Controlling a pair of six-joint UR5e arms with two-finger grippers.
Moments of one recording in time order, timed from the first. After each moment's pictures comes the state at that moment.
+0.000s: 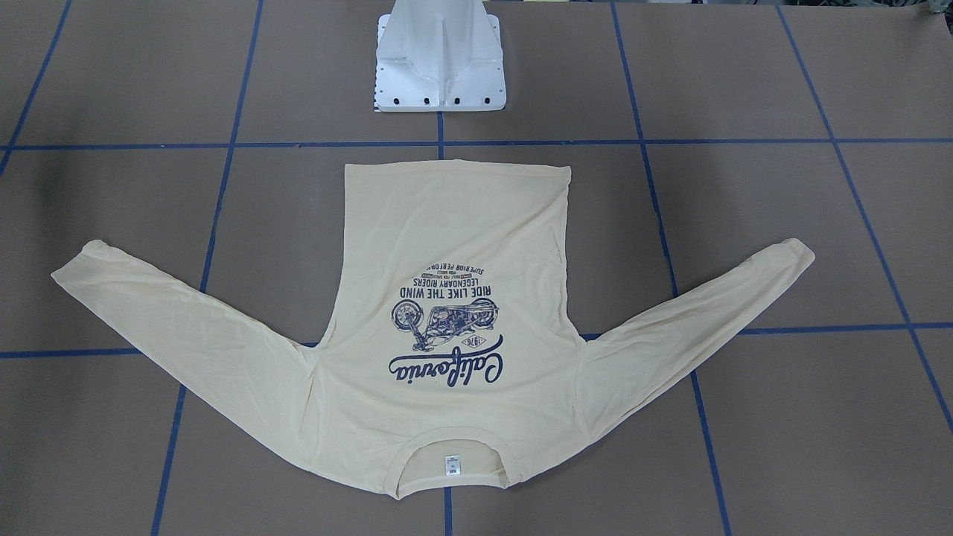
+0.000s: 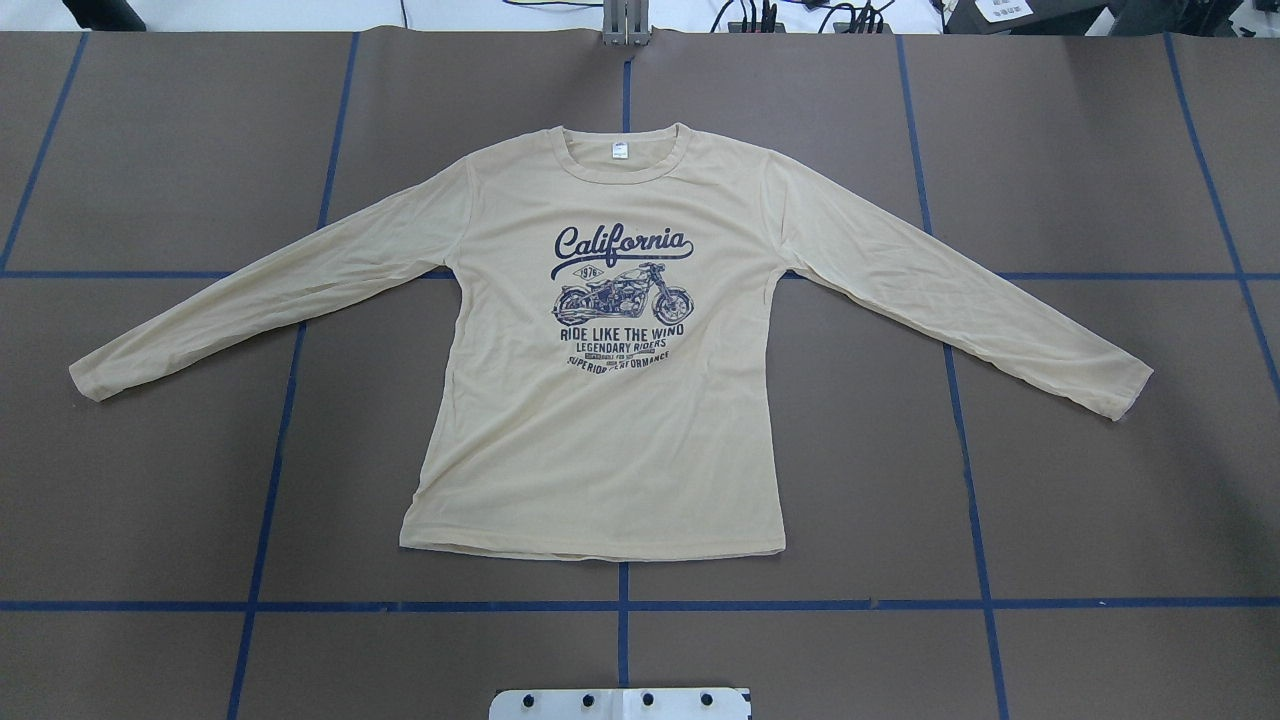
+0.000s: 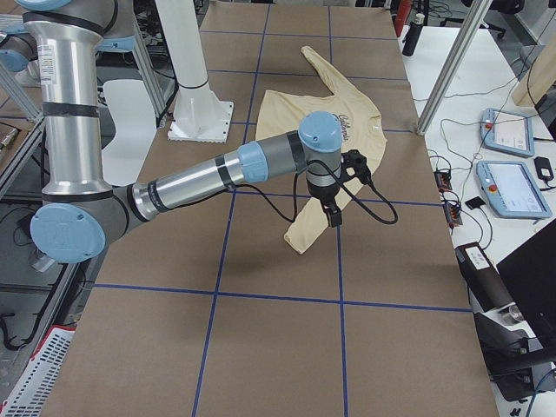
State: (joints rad) left arm -1.60 -1.62 -1.78 -1.96 -2.36 0.12; right arm 1.53 -1.56 1.95 -1.64 2.41 -0.10
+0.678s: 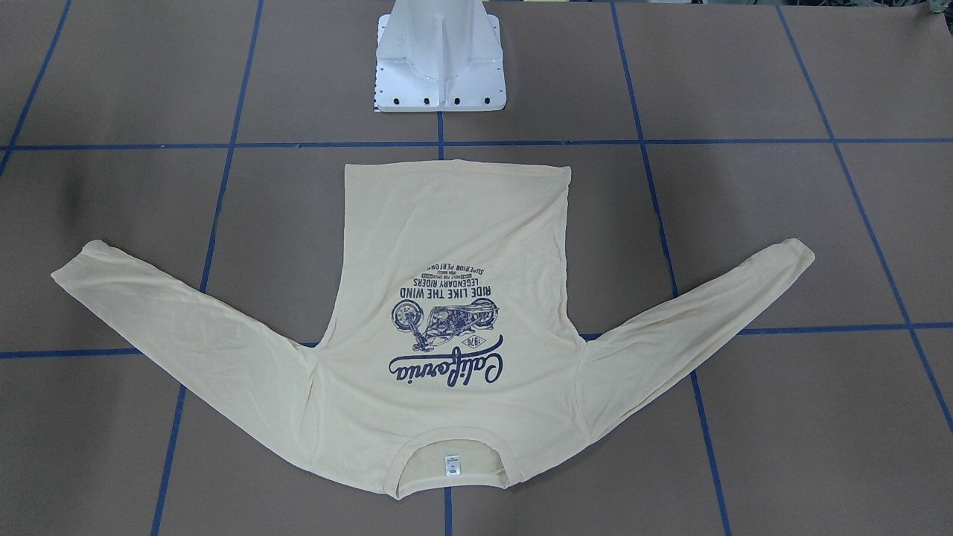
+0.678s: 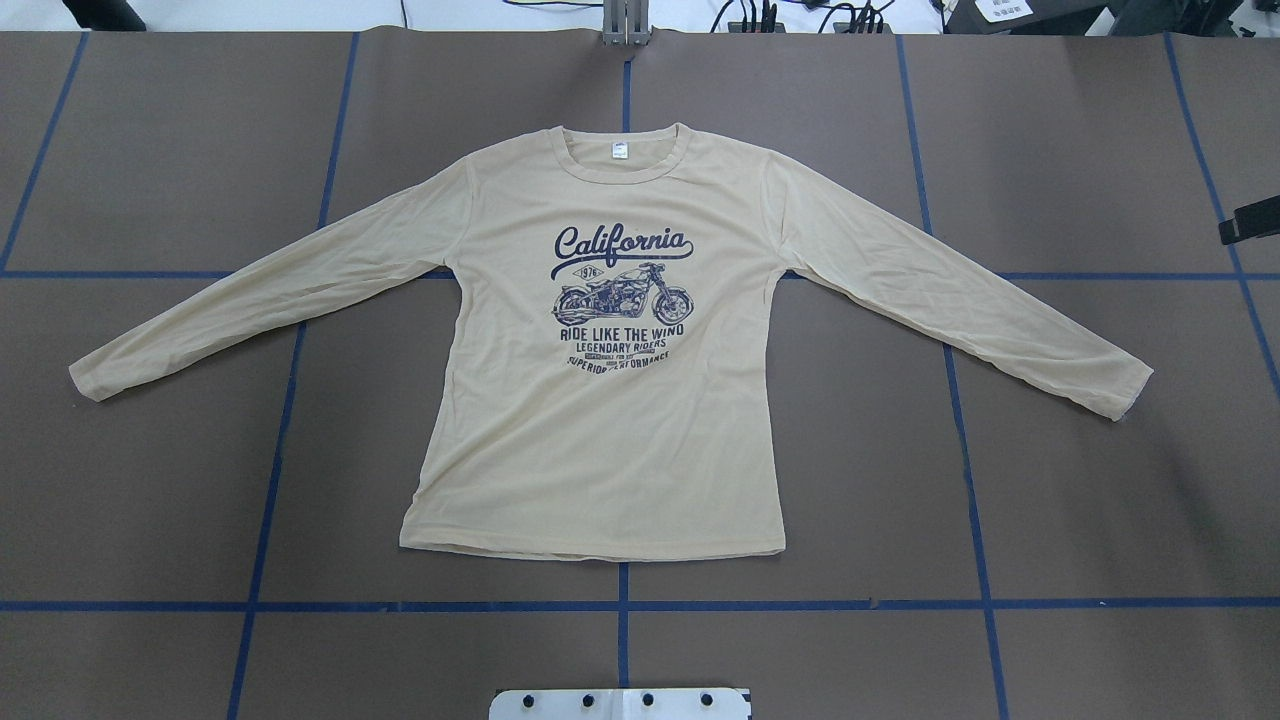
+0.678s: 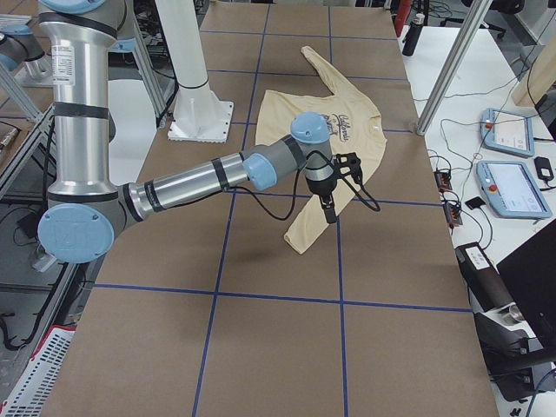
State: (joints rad) left arm -1.60 -1.61 -1.78 -2.01 -2.36 0.12; right arm 1.24 -1.64 1.92 -1.21 2.14 0.53
